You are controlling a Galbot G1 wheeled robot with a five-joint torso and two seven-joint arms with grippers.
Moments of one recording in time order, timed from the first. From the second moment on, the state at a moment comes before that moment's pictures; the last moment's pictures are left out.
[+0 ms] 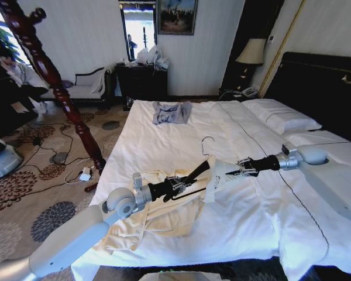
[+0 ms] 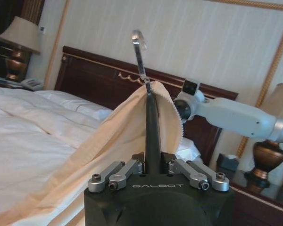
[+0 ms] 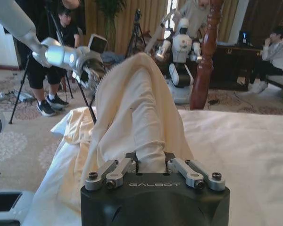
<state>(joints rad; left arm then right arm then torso) 0.72 -0.79 0.25 -2.04 -1.06 0.21 0.28 -0.42 0.47 -0.01 1.28 0.82 0.07 -1.54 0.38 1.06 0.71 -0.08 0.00</state>
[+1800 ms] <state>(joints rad) 1.01 -1.09 -0.34 -1.82 -0.96 0.60 -0.34 -0.43 0.48 0.04 1.34 0.70 0.15 -1.51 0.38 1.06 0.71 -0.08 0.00</state>
